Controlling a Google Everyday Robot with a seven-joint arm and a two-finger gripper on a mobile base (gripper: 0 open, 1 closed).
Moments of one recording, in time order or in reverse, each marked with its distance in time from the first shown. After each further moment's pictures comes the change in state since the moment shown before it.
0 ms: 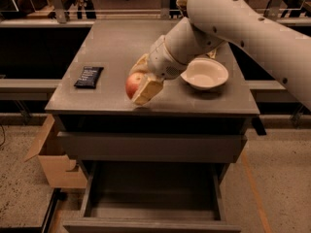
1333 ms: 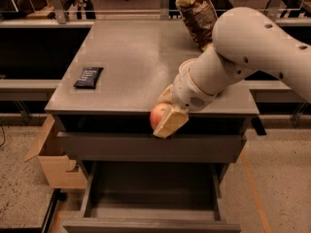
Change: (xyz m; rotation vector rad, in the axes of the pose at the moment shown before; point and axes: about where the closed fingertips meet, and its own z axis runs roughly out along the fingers) arm 0.054 0.088 -0.020 -0.047 0.118 0.210
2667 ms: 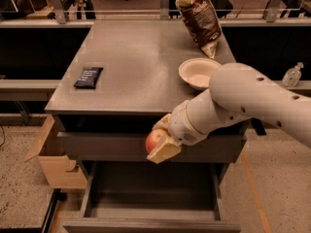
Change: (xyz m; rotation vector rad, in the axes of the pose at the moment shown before) arm 0.027 0.033 0.057 0.052 -0.062 0.098
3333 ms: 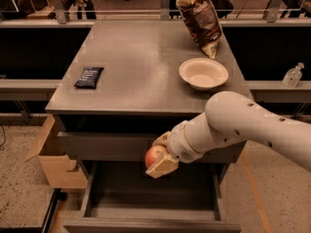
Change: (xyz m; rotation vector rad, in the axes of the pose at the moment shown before) arm 0.033 0.016 0.046 -0.021 -0.022 0.065
